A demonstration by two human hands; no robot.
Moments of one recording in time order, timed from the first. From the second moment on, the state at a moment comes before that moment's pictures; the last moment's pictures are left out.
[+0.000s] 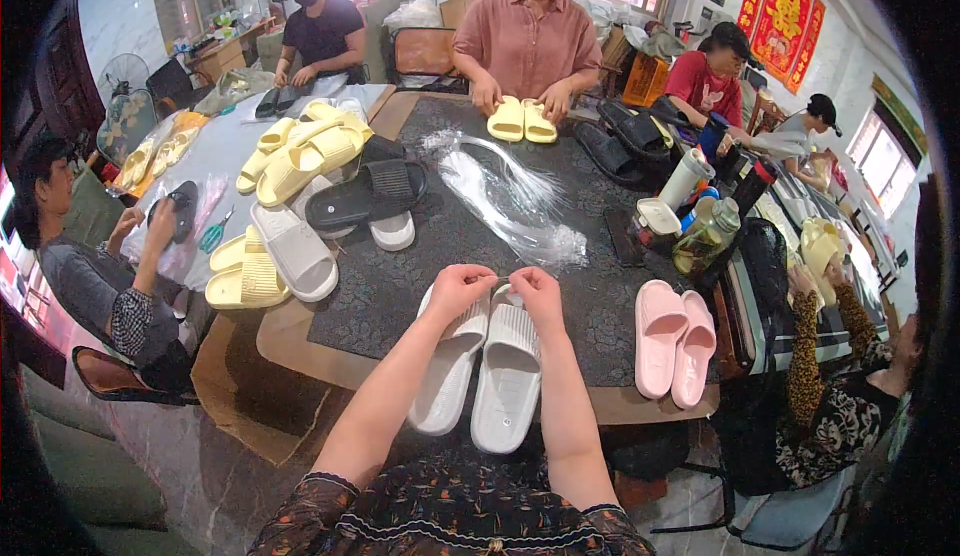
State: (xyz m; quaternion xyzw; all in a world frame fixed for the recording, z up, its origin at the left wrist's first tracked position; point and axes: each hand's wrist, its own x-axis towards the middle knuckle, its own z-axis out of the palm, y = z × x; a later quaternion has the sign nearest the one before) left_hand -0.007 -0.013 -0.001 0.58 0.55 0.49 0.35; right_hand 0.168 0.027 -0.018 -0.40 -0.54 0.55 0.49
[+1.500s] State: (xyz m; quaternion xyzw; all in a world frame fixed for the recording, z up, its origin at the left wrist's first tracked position) left_hand -0.006 -0.014 0.004 0.58 0.57 0.47 0.34; right_hand 0.166 0.028 -0.020 -0.40 -0.57 0.52 0.49
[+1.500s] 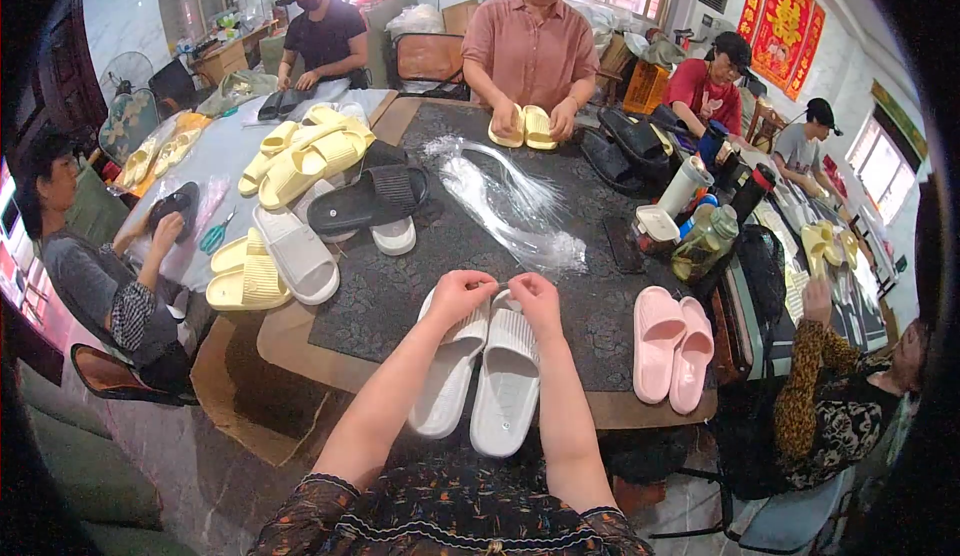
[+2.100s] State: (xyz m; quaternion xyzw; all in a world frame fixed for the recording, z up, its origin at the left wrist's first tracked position) left_hand -0.007 -0.013 -0.001 0.58 0.57 0.47 0.35; right_hand 0.166 0.026 -0.019 -0.39 -0.61 0.54 0.44
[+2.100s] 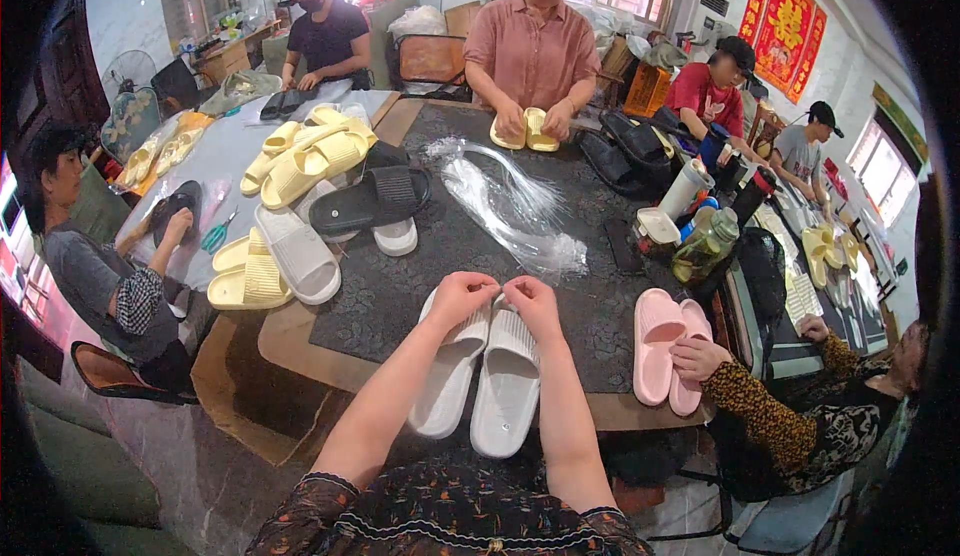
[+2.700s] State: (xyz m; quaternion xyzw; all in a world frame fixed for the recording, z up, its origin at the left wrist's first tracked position) left_hand -0.004 -0.014 0.003 0.58 0.57 0.47 0.34; right_hand 0.165 0.028 -0.021 -0.39 -0.59 0.53 0.48
